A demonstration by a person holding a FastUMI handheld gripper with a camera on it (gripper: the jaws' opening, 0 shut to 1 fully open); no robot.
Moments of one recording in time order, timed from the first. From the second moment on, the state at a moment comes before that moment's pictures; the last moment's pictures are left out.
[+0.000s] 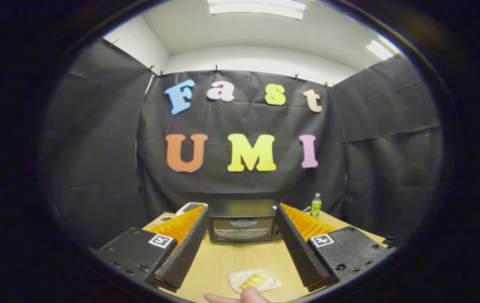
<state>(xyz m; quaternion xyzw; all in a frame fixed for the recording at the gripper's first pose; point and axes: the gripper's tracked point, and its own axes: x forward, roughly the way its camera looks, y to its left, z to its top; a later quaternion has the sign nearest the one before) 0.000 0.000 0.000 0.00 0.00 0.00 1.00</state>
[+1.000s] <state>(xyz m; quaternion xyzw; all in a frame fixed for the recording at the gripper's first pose) 0.009 -0.010 -0.010 0.00 0.00 0.00 1.00</state>
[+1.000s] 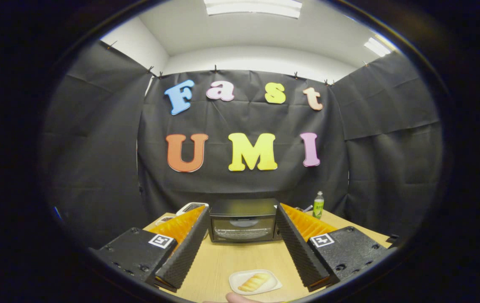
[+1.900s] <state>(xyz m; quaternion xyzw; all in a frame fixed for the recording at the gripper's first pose) 0.106 -0.052 0.027 0.02 -0.01 0.04 1.00</state>
